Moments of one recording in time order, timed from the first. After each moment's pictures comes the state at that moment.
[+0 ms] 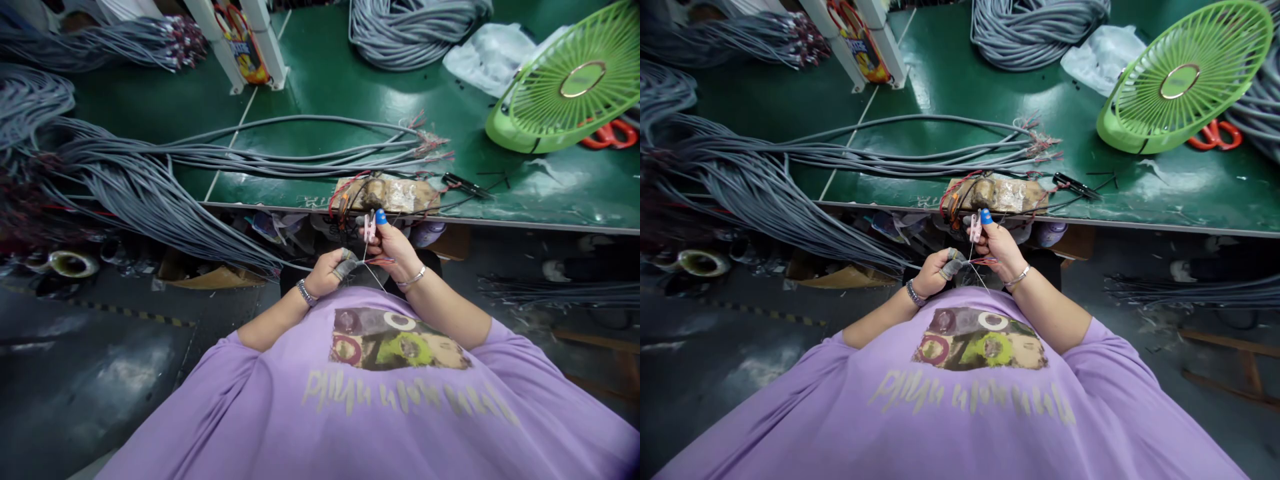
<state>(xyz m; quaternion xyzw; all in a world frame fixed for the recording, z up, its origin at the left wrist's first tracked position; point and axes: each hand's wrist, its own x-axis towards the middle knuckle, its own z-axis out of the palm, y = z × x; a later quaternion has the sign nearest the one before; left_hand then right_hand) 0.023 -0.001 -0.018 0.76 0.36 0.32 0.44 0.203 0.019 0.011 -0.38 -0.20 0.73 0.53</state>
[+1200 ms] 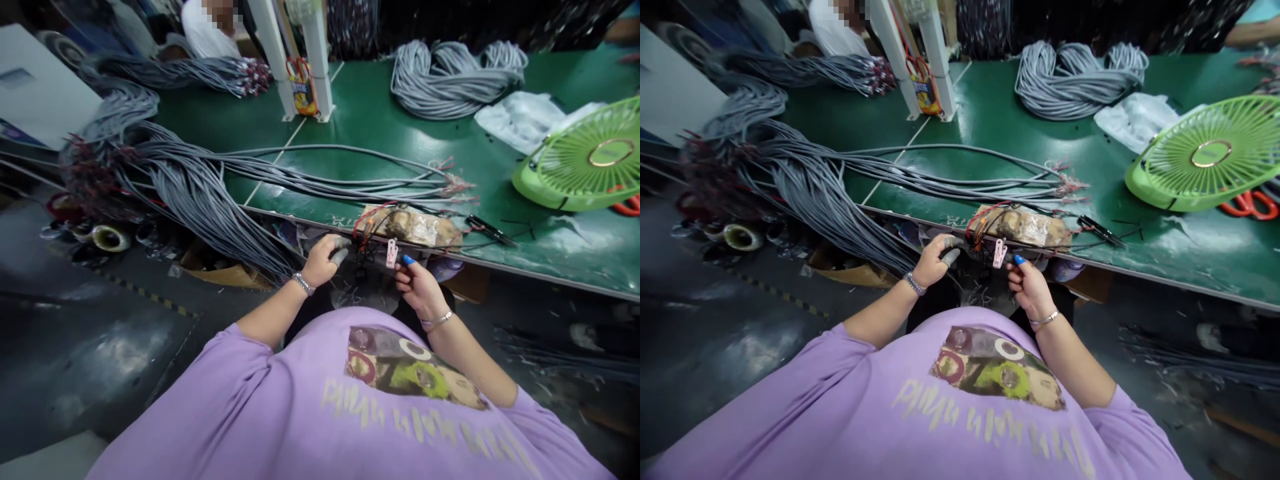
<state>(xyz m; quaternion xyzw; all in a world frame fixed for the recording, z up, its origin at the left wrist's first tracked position) -0.019 0.049 -0.023 0.80 0.45 0.38 0.15 0.235 0.012 -0.034 -0.44 -0.12 0.72 0.53</state>
